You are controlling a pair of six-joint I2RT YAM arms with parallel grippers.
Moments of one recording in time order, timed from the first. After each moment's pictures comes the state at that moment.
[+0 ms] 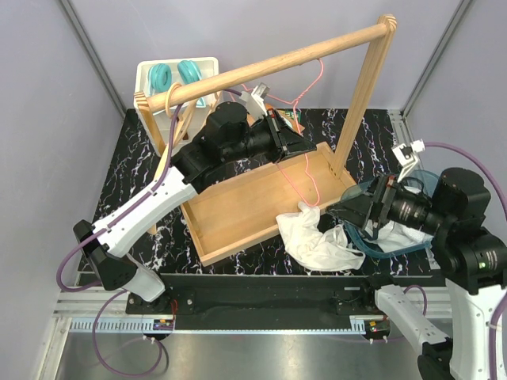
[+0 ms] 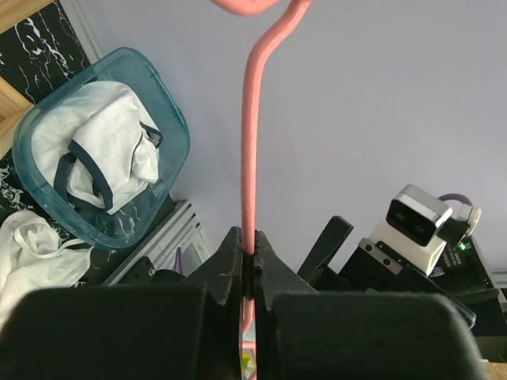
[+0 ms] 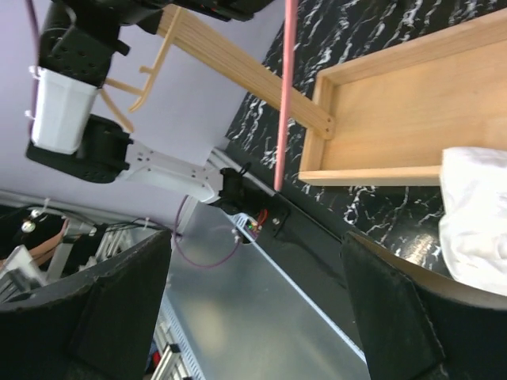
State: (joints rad) left arm -0.84 1.51 1.68 -0.29 0.32 -1.13; right arm 0.19 0.75 1.46 -1.03 -0.76 0.59
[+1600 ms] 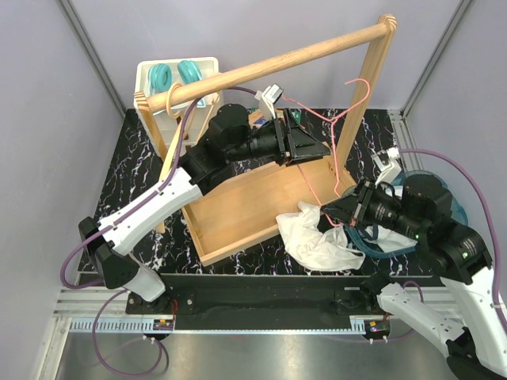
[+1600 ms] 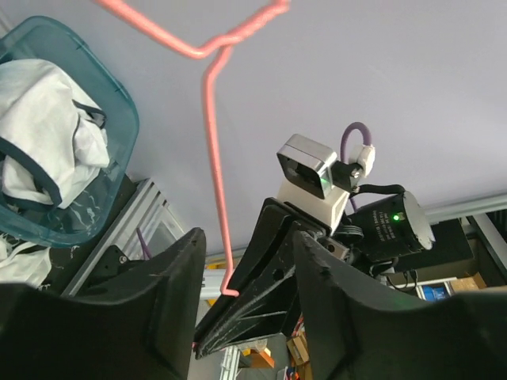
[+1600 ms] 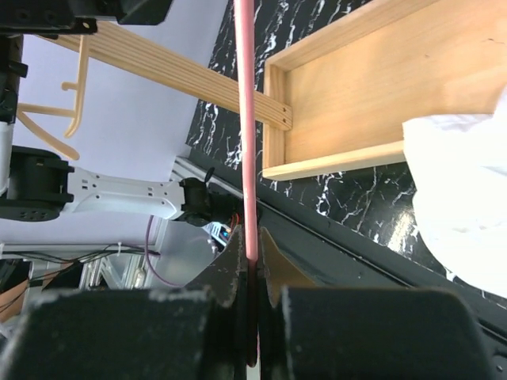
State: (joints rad) left arm -0.86 1.53 1.64 -0.12 0.49 -1.14; right arm 0.55 0.74 1.28 -0.89 -0.31 0.76
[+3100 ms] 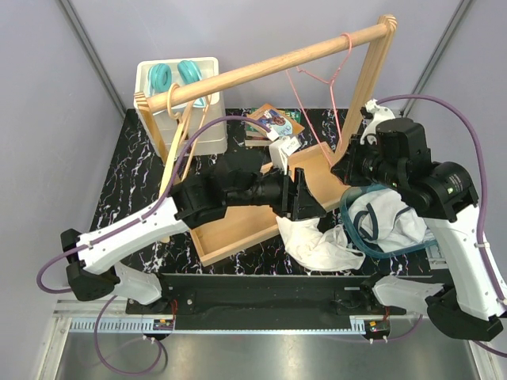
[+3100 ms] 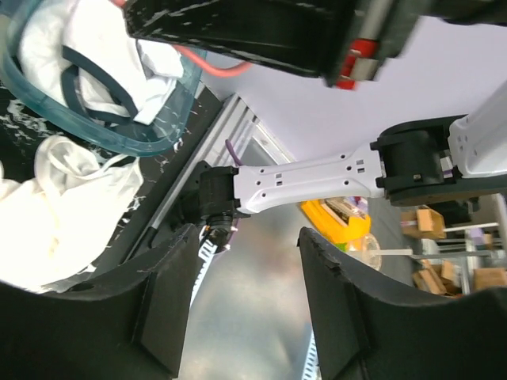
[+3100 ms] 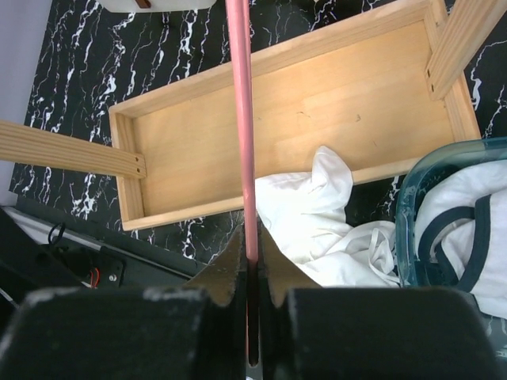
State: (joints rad) left arm -1.11 1.38 1.52 -0.41 0.28 -0.76; right arm 0.55 1.17 1.80 -1.21 0.06 0.42
